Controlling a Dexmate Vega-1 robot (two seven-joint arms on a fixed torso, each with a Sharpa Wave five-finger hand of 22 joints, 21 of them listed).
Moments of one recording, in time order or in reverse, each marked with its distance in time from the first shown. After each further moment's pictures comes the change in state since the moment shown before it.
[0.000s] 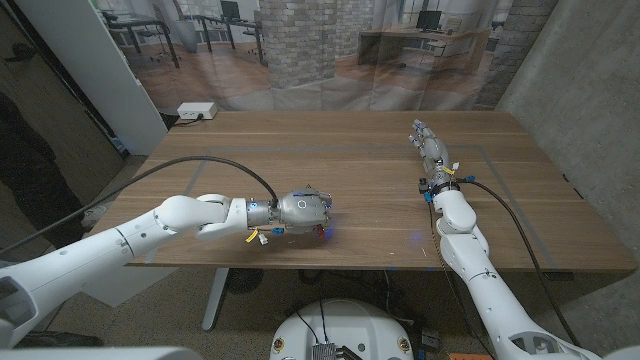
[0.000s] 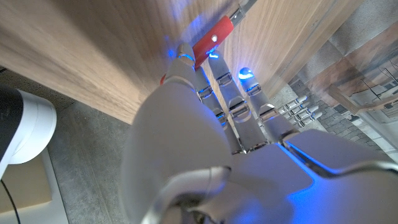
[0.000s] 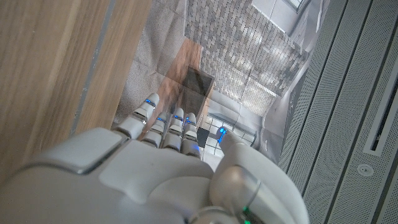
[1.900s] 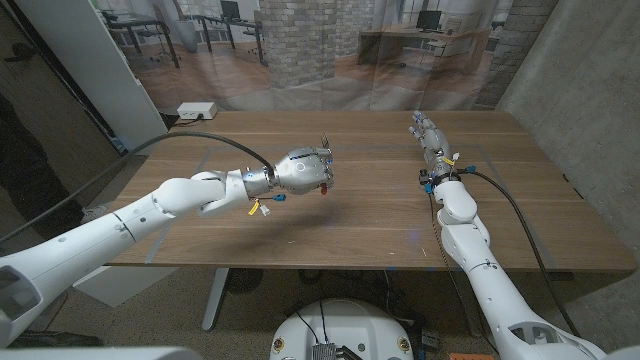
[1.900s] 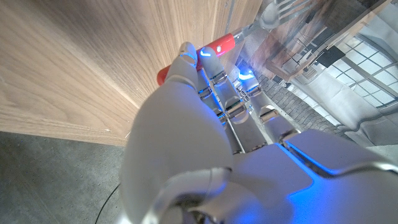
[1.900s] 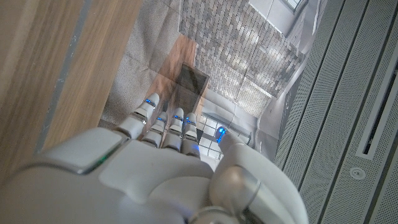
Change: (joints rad) left arm -0.041 -0.020 -0.064 -0.036 0.037 0.153 0.097; left_hand 0.002 -0.002 -0.028 0.011 0.031 0.006 -0.006 -0.020 0.005 0.001 -0.001 -0.020 0.000 0.008 -0.007 -0.030 0.014 -0.030 0.005 0.059 0.009; right arm 0.042 -0.009 -0.001 -0.009 -0.019 -0.030 -0.003; right_hand -0.008 0.008 0.004 -0.004 0.000 0.000 0.000 0.000 0.000 0.000 0.000 0.000 0.000 0.000 0.000 -0.005 0.000 0.000 0.000 0.000 0.000
